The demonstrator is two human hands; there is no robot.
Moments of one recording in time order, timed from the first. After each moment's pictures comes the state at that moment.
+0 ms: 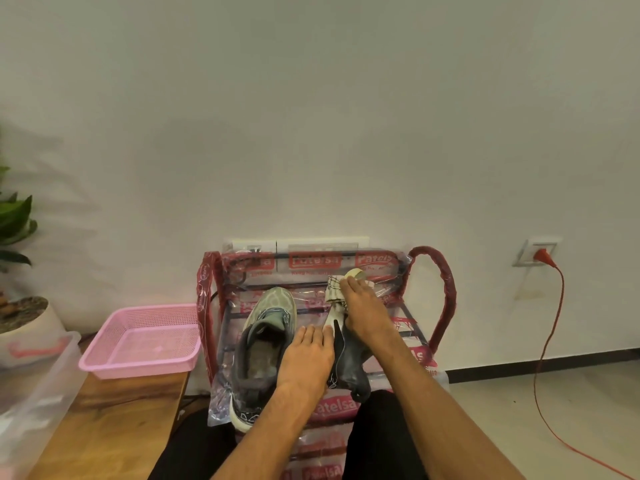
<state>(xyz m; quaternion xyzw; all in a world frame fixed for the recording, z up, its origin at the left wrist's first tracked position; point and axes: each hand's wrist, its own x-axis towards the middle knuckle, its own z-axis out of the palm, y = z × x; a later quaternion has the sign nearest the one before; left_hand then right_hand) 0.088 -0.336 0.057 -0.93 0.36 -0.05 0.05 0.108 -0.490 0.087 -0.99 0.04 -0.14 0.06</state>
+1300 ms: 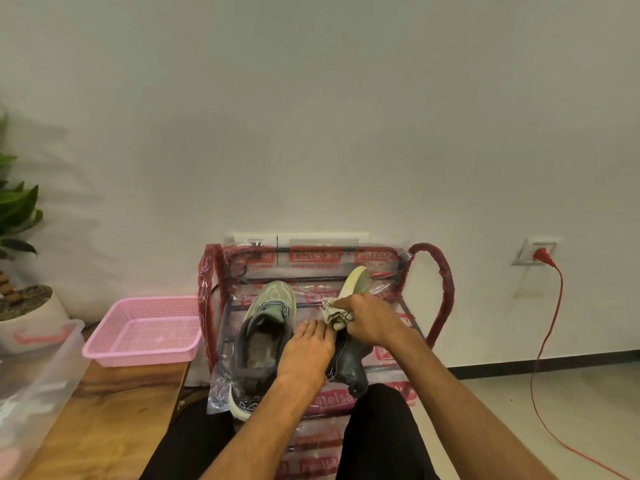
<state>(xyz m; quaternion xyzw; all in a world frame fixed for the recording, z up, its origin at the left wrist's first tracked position) 0.081 -0.340 0.064 -0.93 0.36 -0.03 0.02 0.079 -0.489 0.111 -0.99 -0.02 -0.01 0.10</state>
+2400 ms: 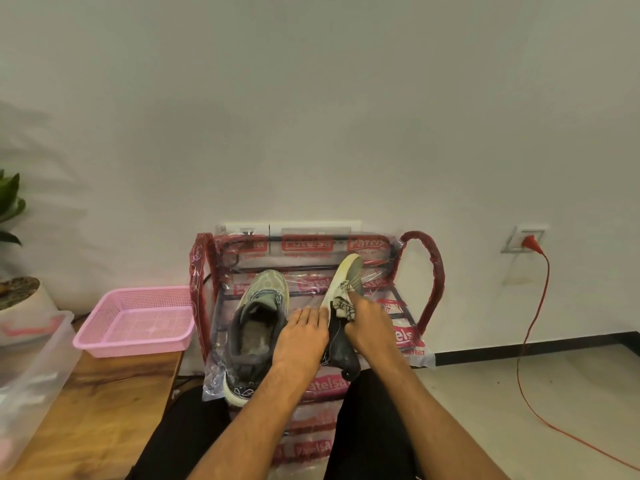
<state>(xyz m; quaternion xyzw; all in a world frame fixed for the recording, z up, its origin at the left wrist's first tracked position) 0.079 -0.342 0.059 -0.93 0.35 -0.05 0.04 0.052 -0.474 0.074 -0.96 0.15 -0.14 0.17</state>
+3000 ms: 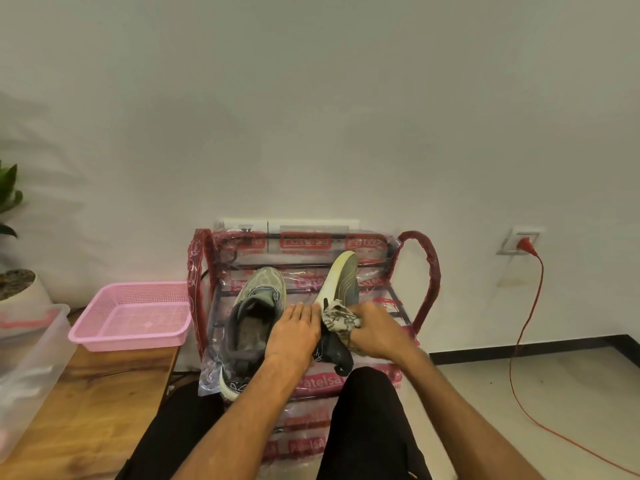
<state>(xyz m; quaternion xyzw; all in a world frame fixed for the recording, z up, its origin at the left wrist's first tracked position) 0.085 -0.336 0.062 -0.93 0.35 -0.05 0.07 0.025 -0.482 0.109 -0.95 0.10 0.02 0.29</state>
